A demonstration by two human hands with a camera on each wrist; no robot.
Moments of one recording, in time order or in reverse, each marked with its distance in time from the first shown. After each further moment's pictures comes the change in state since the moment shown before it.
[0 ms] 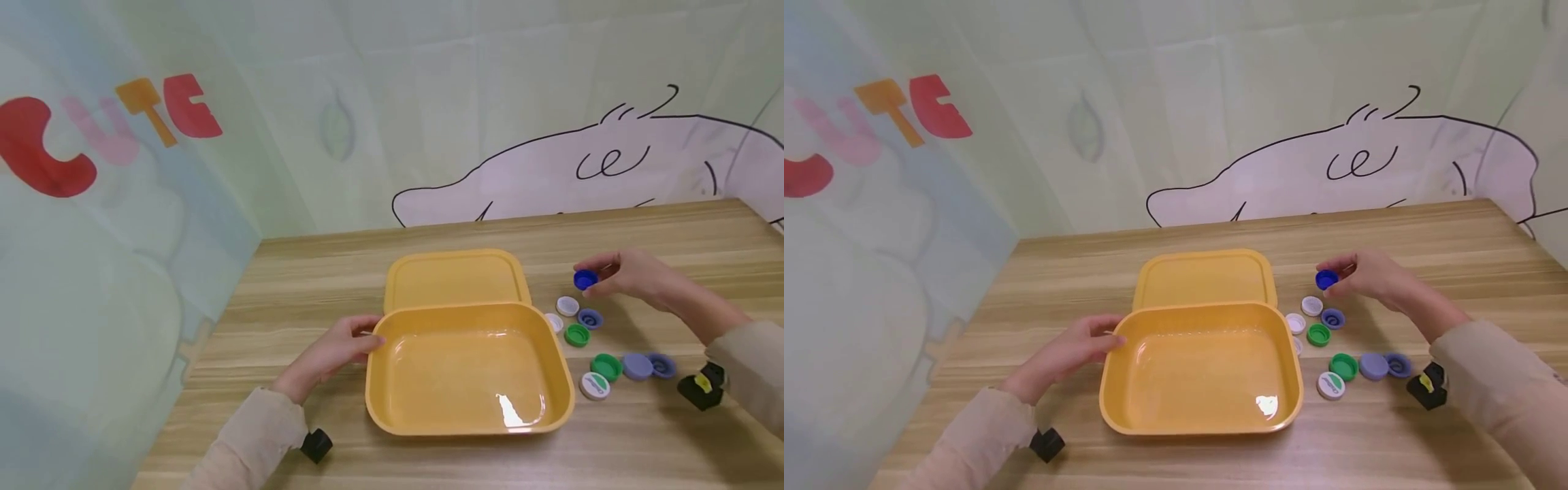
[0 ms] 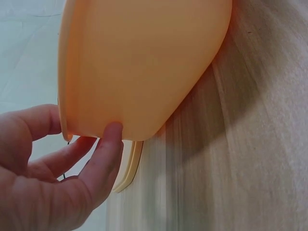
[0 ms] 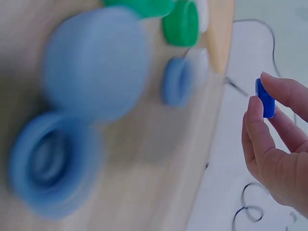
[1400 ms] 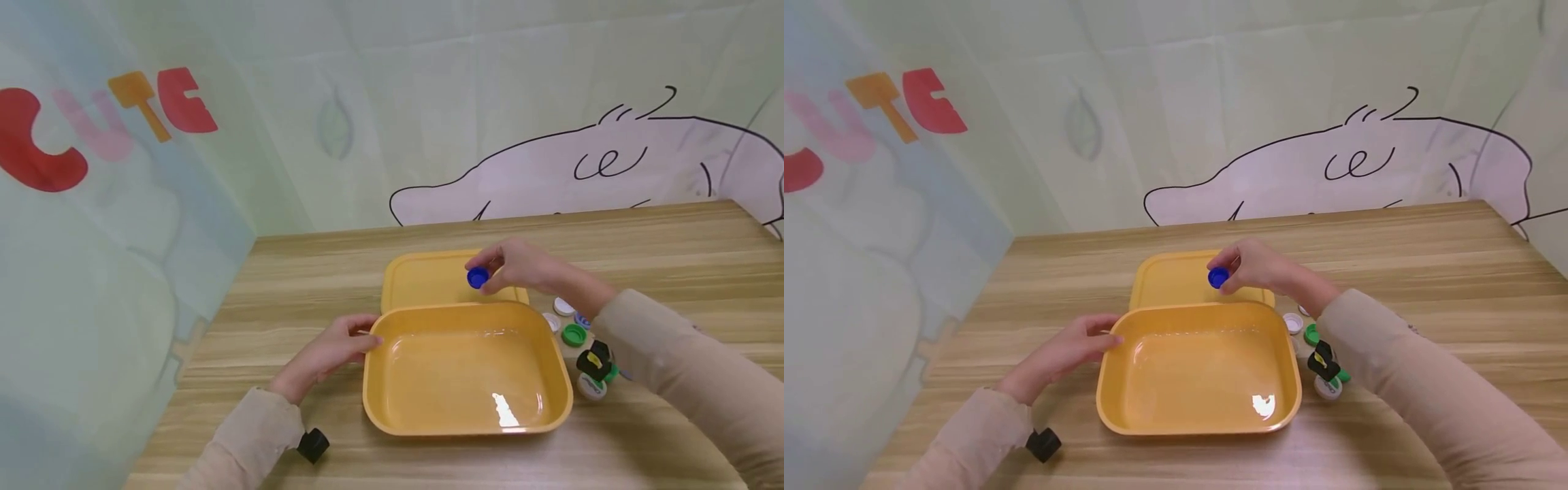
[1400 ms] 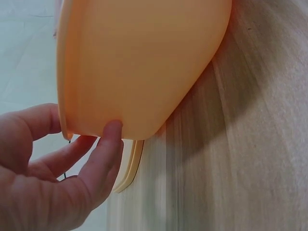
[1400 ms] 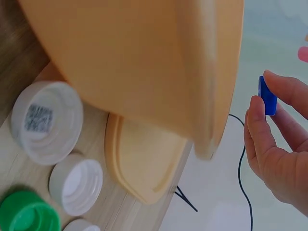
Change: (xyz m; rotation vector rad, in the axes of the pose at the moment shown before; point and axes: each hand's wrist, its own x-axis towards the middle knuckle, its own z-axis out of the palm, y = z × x) left_hand 0.001 -0.003 0.000 0.001 0.017 -0.018; right_hand 0.050 -0.110 0.067 0.068 -0.165 -0.144
